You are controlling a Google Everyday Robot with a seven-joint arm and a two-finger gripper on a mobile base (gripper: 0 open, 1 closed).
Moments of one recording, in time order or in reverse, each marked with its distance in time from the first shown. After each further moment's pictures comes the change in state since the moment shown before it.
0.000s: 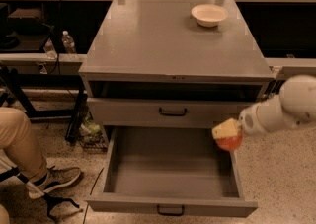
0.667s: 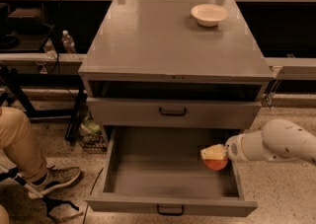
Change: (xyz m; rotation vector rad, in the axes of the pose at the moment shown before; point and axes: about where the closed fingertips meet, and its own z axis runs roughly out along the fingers) arm 0.054 -0.009 0.105 -0.083 -0.060 0.032
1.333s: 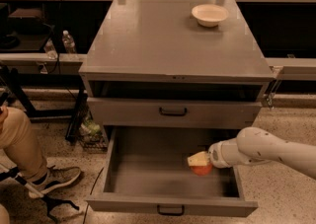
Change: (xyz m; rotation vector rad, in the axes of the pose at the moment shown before) arm 0.018 -0.001 0.074 0.001 0.054 -0.020
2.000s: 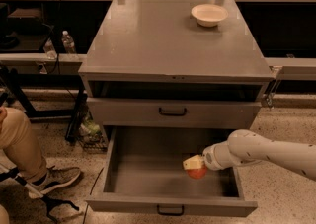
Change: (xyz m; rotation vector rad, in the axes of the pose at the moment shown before) arm 0.007 0.001 0.039 -0.007 0.045 -0.007
